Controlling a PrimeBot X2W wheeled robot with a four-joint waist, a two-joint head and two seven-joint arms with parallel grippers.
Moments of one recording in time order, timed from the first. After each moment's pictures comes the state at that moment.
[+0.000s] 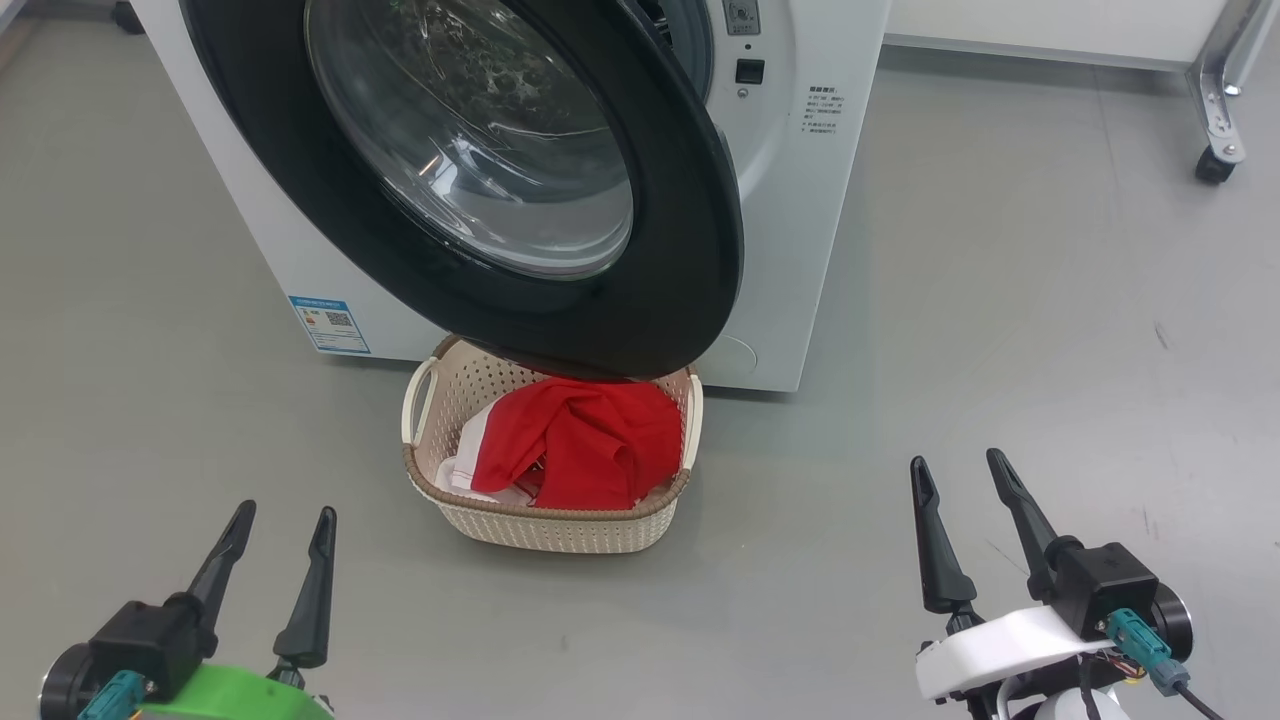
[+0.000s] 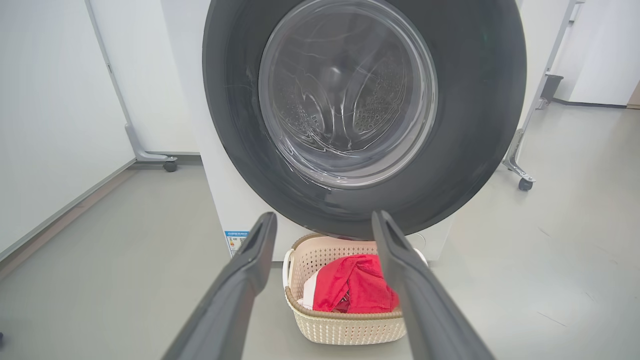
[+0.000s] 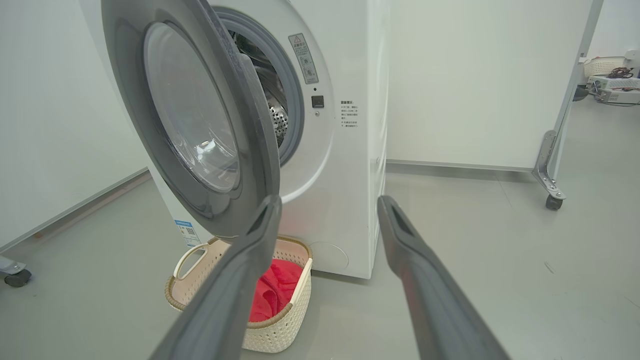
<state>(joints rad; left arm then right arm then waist) 0.02 0.24 -0.19 0.15 -0.47 -0.12 -0.26 0.05 -0.05 0.22 0.09 0.27 -0.05 -0.25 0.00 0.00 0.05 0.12</state>
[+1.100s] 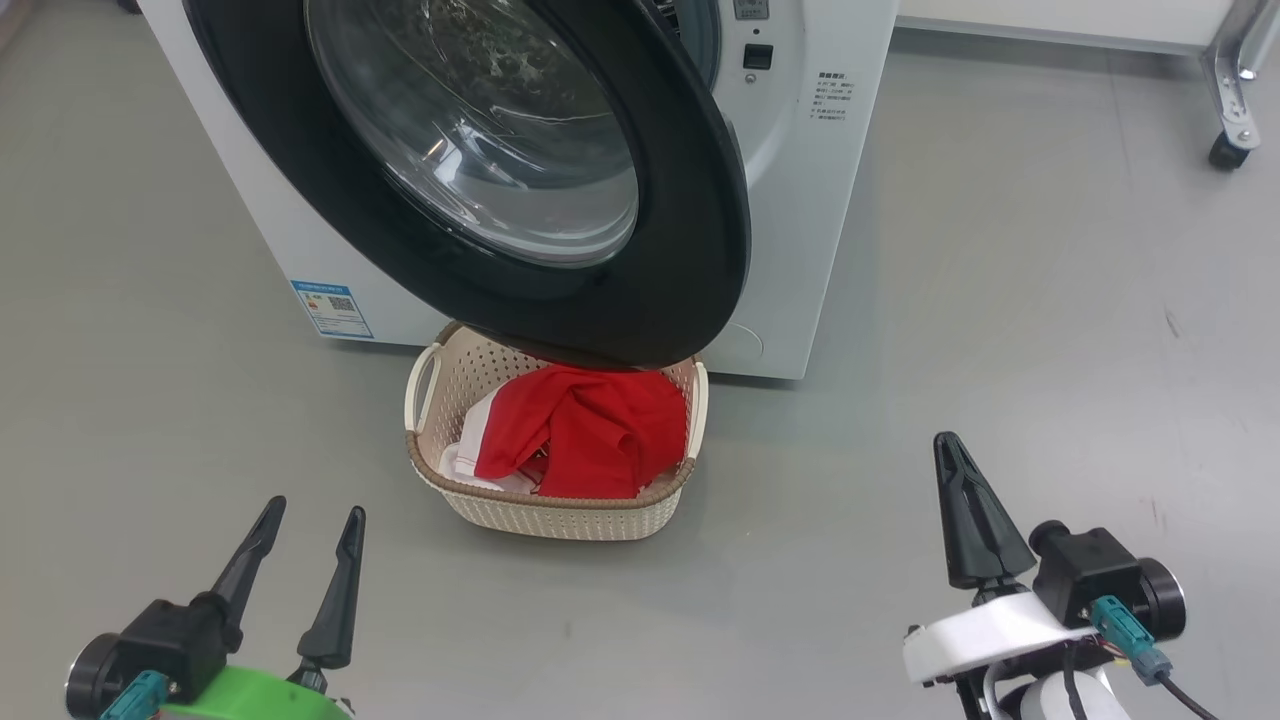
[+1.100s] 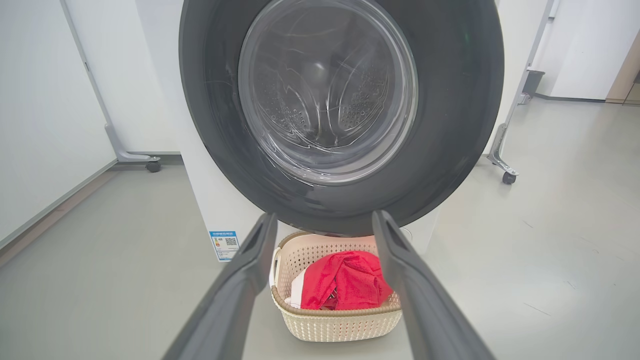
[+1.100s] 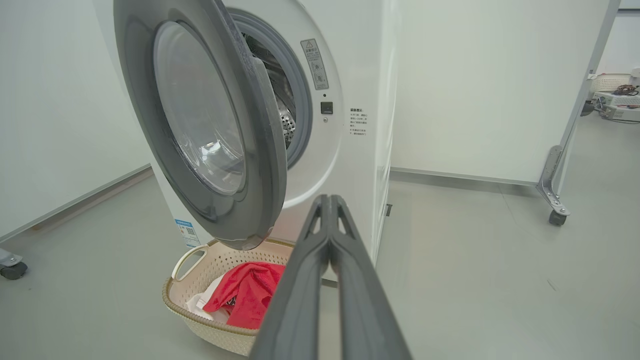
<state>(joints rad) 0.02 0.22 -0.21 0.13 -0.44 -0.12 -0.26 0.03 -0.05 0.24 0.08 0.23 -0.03 -0.25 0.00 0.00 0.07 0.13</state>
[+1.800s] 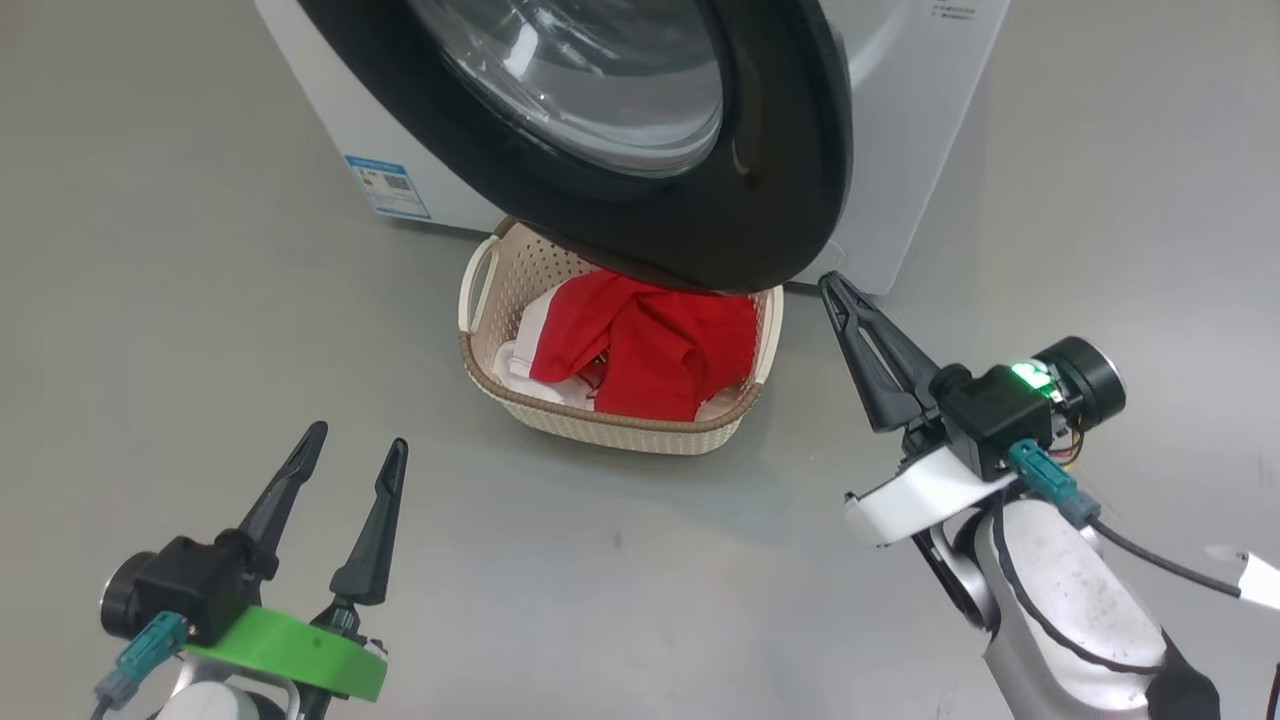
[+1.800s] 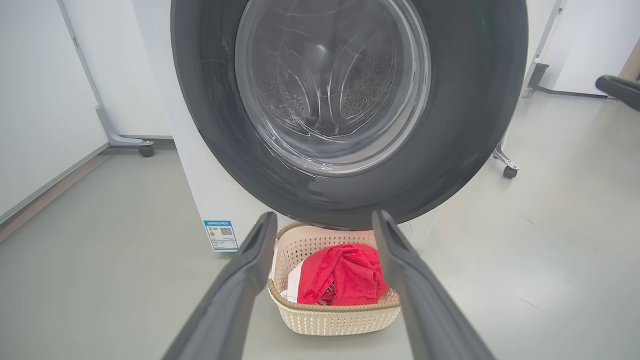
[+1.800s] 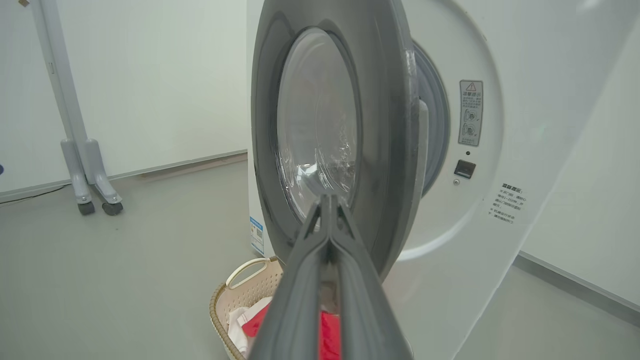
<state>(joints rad) -0.07 0.23 -0.27 0.09 -0.47 -0.12 -0.26 -0.28 -0.10 0.37 0.13 0.10 0.07 -0.23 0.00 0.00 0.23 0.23</state>
